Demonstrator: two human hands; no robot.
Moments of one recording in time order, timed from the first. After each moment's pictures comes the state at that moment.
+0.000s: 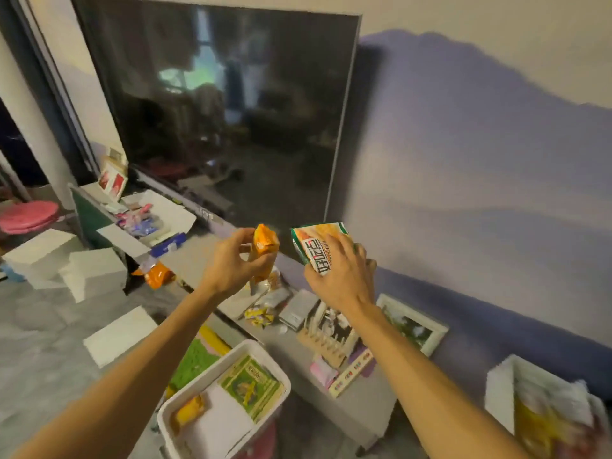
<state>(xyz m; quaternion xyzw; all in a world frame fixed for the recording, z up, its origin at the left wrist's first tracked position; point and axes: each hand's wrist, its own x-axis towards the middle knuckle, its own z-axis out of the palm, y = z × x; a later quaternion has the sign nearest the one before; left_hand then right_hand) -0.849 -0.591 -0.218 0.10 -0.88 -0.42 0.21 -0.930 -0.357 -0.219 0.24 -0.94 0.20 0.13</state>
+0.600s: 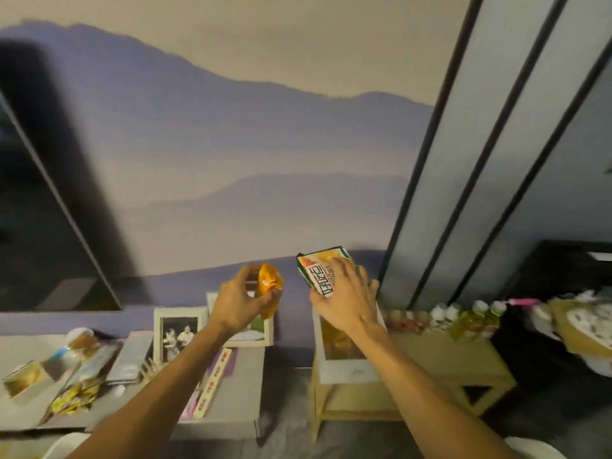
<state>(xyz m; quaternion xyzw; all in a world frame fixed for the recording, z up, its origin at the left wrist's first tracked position) -0.937 -0.166 -0.265 -0.14 -0.86 -0.49 0.01 -0.876 0.078 -0.246 -0.09 -0.97 0.16 0.15</state>
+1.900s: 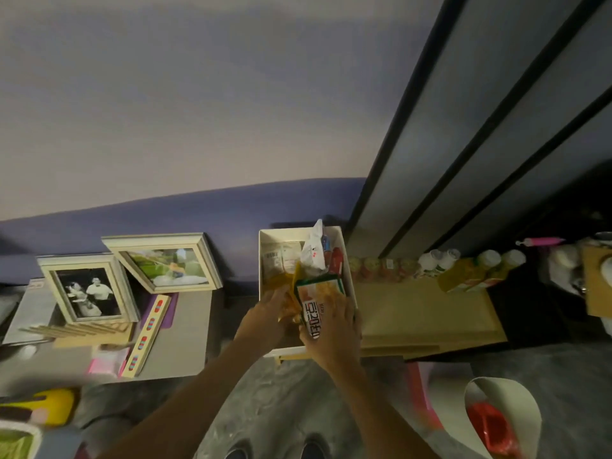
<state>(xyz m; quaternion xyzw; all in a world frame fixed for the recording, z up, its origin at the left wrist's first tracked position) -0.990 0.062 -0.505 -0.18 -0.92 -0.27 -0.22 -0.909 0.220 -0.538 -0.22 -0.96 0.16 -0.08</state>
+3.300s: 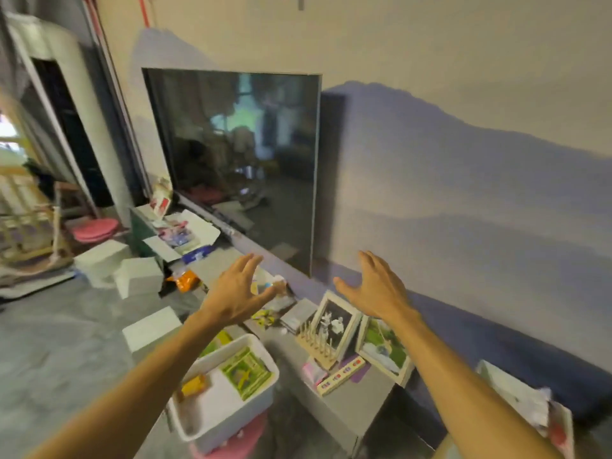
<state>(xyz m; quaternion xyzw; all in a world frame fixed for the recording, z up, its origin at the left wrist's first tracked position) -0.726 -0.411 -0.189 0.16 -0.96 -0.16 0.16 -0.887 -0.146 -0.165 0.30 -0.93 0.19 0.02</state>
